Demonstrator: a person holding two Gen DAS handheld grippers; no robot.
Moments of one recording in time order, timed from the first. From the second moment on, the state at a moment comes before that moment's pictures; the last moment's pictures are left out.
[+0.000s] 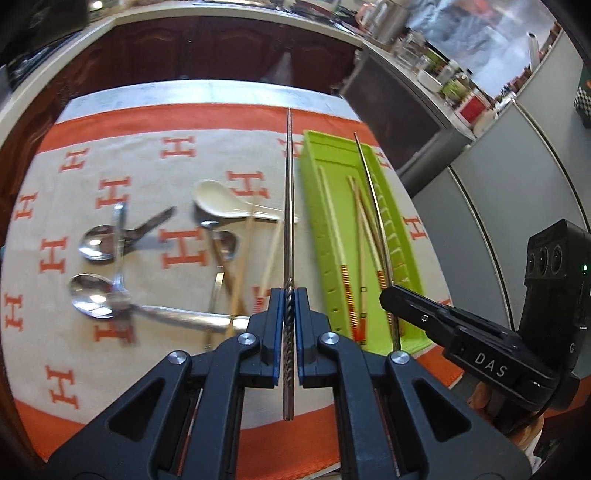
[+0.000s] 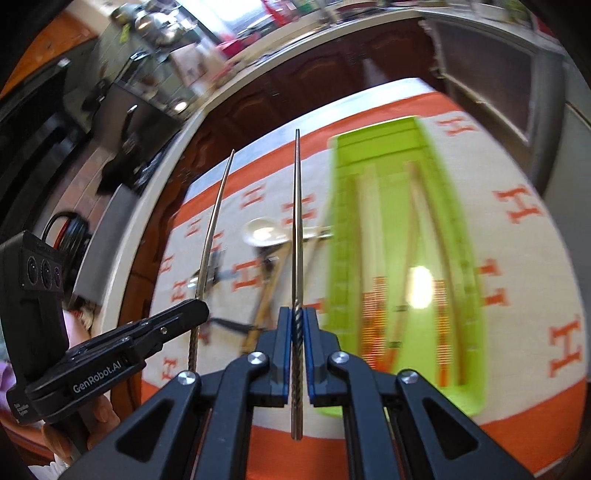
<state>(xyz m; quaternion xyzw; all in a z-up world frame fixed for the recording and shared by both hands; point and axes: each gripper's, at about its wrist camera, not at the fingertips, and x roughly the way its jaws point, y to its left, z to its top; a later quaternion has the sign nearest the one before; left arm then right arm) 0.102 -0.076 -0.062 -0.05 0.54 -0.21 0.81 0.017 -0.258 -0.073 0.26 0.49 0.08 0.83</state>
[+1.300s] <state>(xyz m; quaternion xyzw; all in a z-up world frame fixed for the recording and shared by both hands) 0.090 -0.105 -0.088 0.02 0.56 -0.18 0.81 0.016 -0.277 -0.099 0.24 0.53 0.05 0.81</state>
